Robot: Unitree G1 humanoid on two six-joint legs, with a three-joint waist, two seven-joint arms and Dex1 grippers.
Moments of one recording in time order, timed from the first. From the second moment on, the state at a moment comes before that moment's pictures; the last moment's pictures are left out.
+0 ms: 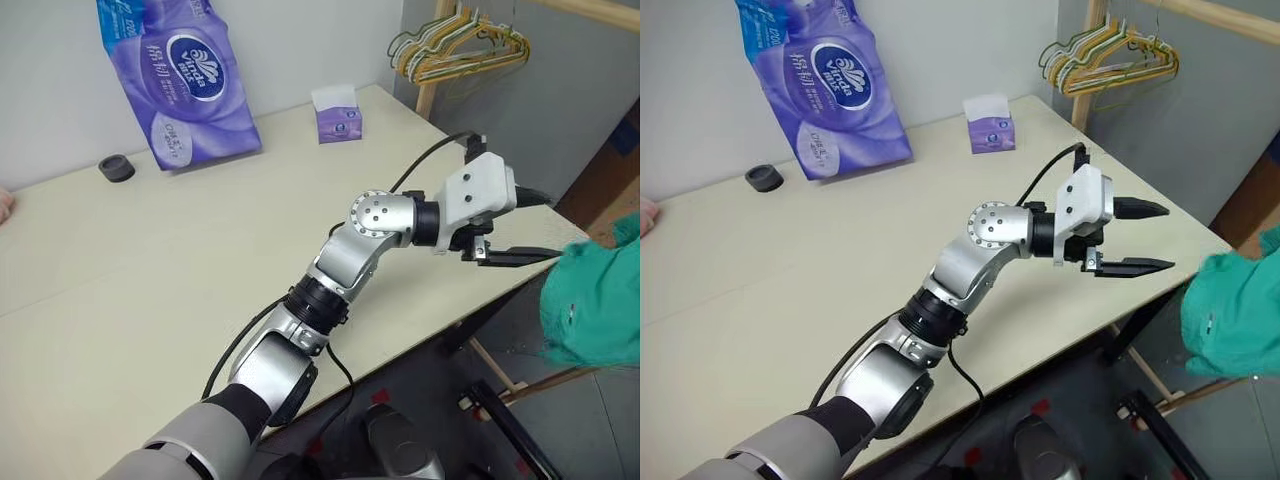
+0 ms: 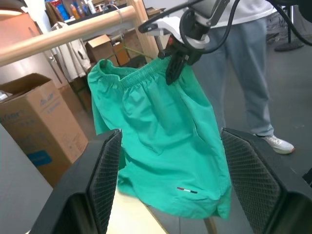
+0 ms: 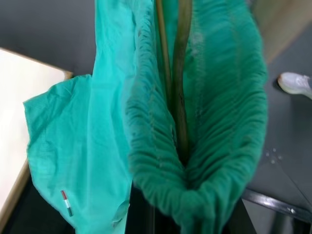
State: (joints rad) left arm -1.00 -0.12 -0.35 0.33 -0.18 0.10 -0.99; right arm -0.46 -1.47 -0.56 0.64 0.85 1.39 0.04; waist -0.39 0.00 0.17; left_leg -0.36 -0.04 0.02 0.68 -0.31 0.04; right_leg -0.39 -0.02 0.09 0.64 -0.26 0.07
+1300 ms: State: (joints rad) left arm -1.08 -0.14 -0.35 0.38 -0.22 0.10 -1.03; right arm -0.30 -1.34 -0.91 -0.22 0.52 1.61 0.20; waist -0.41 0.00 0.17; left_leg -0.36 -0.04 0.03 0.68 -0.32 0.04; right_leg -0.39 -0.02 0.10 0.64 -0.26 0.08
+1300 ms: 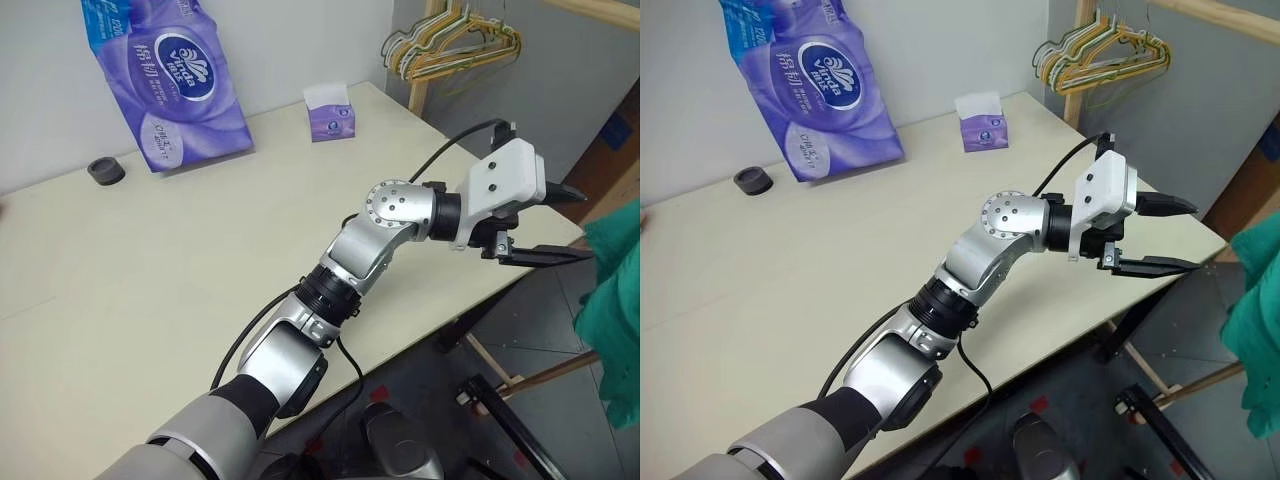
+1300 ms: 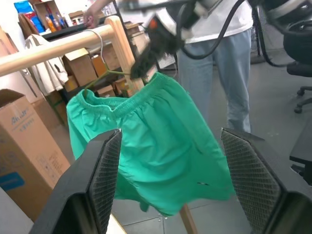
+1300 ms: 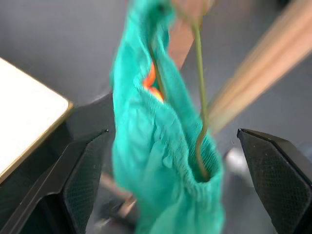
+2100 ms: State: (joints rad) left arm -0.48 0.11 0.00 0.03 0.09 0.33 -0.18; right arm -0.28 -0.43 -0.14 -0.43 0.29 0.59 0.20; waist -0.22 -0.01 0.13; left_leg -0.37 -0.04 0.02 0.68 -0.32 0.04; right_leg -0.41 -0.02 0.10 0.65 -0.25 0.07
